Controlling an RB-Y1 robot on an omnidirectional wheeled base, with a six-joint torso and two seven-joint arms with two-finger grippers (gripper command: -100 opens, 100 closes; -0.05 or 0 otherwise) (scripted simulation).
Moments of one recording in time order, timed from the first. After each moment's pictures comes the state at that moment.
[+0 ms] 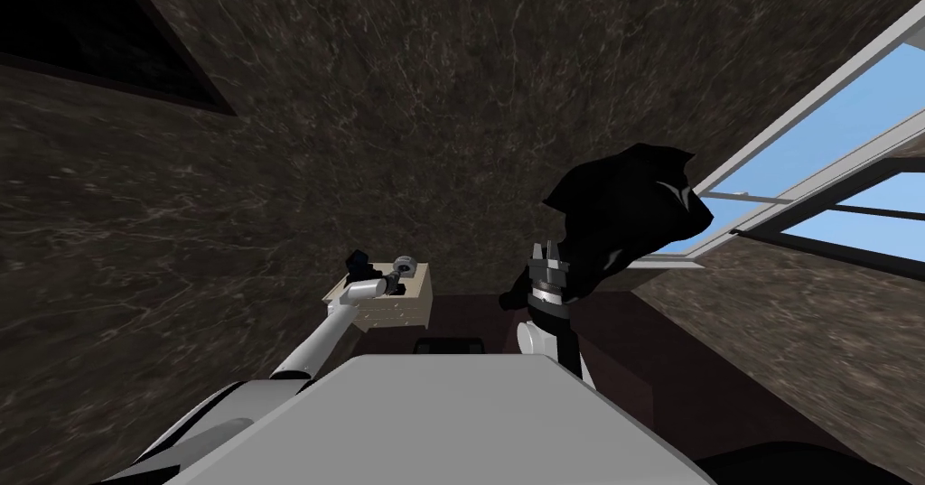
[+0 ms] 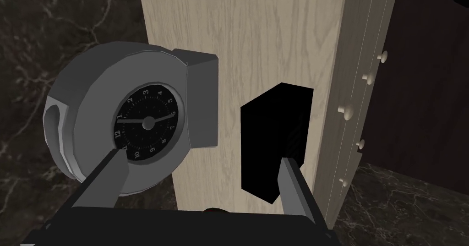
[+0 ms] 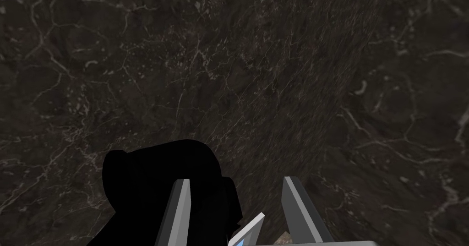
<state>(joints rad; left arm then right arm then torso) -0.14 0.41 0.01 -1.21 0.50 0.74 -0.21 0.54 0.05 0.02 -2.28 -0.07 -0.50 0.01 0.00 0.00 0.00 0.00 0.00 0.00</state>
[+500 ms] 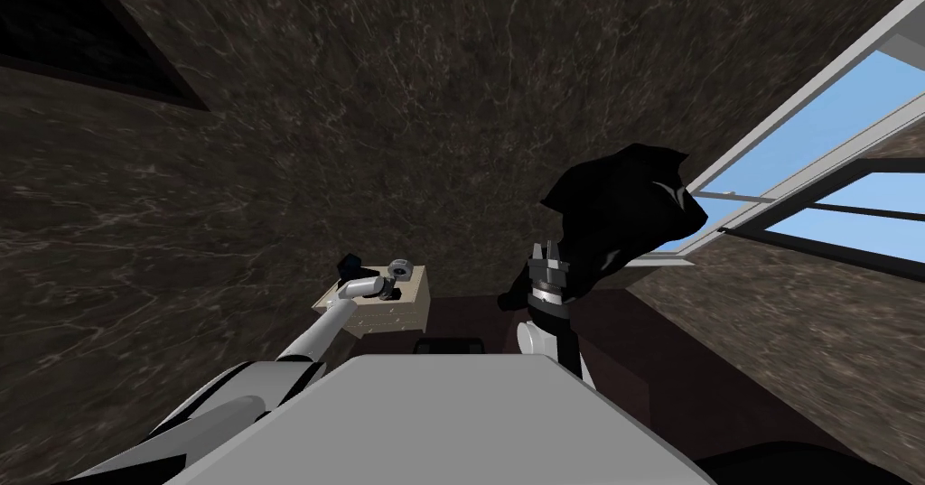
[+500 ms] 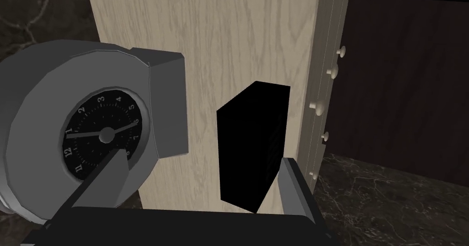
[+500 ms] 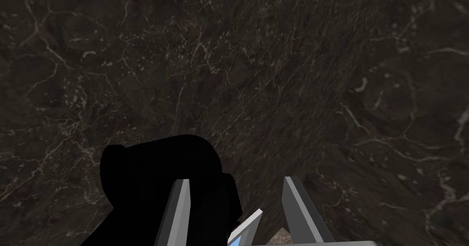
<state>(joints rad) -0.22 0.45 0.00 -1.05 0.53 0.84 -0.21 0.54 0.05 0.02 -2.28 -0.07 -0.50 0.01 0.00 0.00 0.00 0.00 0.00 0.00</state>
